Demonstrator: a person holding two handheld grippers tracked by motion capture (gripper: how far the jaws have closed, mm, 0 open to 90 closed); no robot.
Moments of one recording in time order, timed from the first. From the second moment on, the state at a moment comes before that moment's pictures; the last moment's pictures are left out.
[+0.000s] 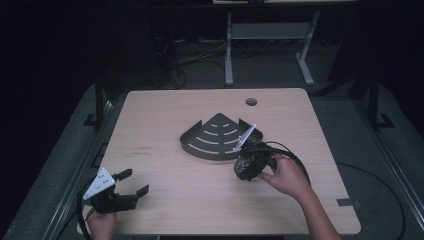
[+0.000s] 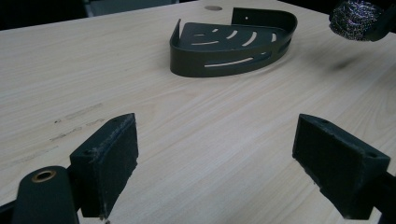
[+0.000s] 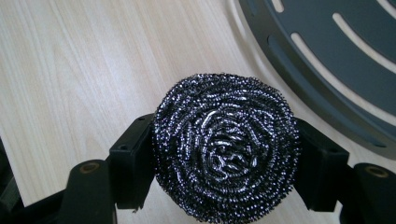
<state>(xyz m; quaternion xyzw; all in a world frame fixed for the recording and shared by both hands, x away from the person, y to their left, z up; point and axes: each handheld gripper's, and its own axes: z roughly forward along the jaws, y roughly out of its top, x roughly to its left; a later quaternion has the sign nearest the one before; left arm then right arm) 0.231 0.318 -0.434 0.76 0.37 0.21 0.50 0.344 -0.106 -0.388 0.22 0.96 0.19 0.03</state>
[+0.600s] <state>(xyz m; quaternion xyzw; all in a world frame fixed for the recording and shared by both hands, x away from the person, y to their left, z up) 0.232 0.319 -0.434 0.76 0.37 0.21 0.50 0.357 -0.098 -0.382 0.22 0.96 0.19 0.02</state>
